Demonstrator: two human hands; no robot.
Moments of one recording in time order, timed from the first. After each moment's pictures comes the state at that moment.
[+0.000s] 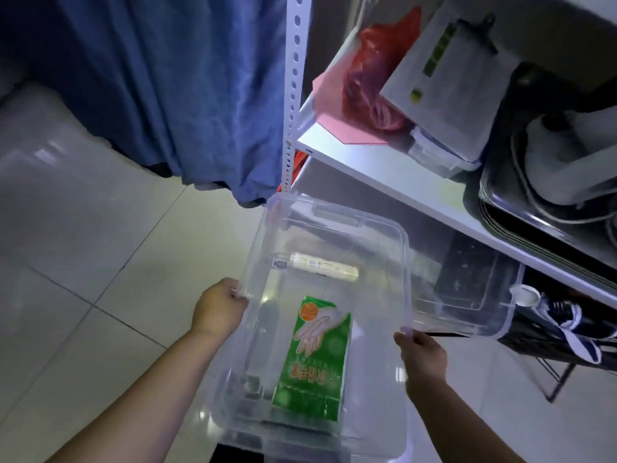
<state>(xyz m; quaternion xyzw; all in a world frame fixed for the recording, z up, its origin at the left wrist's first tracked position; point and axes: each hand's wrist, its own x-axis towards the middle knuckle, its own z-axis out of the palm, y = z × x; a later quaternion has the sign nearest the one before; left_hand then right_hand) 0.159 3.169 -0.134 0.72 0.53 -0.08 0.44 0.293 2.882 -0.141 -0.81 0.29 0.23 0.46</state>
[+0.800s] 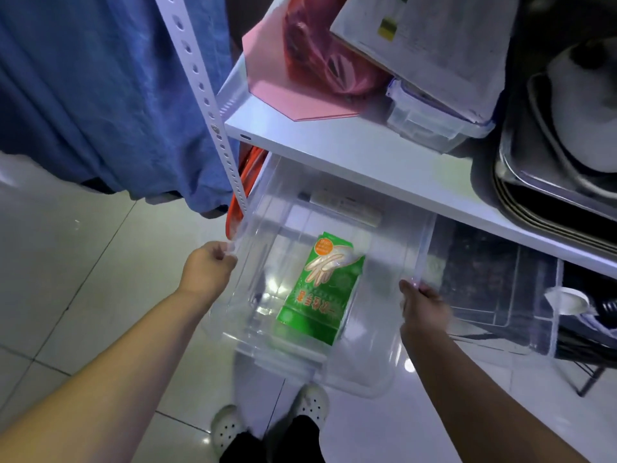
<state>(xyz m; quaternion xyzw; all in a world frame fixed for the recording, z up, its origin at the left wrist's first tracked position) 0.309 3.209 -0.273 0.71 0.49 -0.02 0.51 0.432 2.915 -0.267 -0.72 0.38 0.12 0.57</state>
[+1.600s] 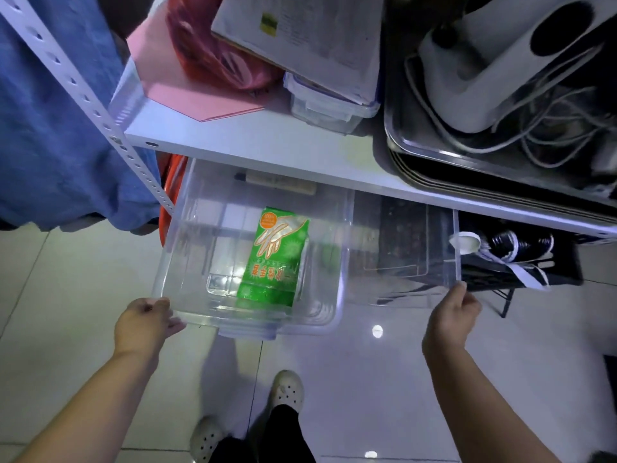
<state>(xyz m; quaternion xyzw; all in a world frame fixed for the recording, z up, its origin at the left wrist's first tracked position) 0.267 3.165 -0.268 0.56 0.55 0.04 0.62 0.404 2.803 -0.196 -0.75 0.45 -0.07 0.47</state>
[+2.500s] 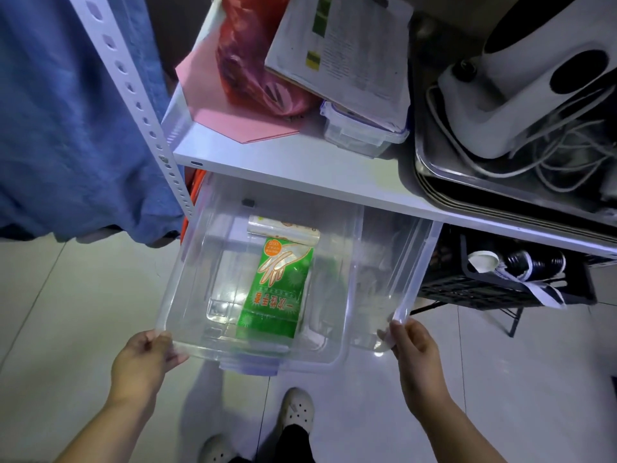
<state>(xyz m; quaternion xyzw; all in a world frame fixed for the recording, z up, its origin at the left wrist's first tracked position) 0.218 3.200 -0.274 0.53 0.54 0.06 0.65 0.331 2.865 -0.197 -0.76 0.25 0.16 0.58</state>
